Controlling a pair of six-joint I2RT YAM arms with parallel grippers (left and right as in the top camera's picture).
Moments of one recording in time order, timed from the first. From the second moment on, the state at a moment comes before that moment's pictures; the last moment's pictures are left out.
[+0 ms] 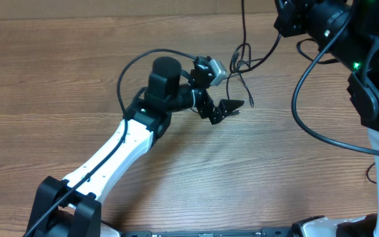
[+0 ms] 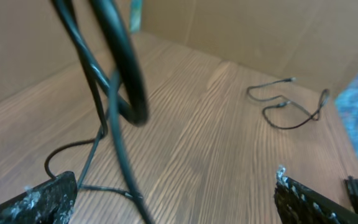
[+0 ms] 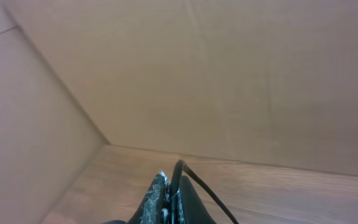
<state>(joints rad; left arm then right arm) -0.50 1.59 1.07 0.16 0.72 0.06 0.28 1.53 2.19 -0.86 -0.26 0.33</state>
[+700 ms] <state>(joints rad) -0.51 1.59 1.07 0.13 0.57 -0.02 0.28 1.44 2.19 -0.91 -0.17 0.35</state>
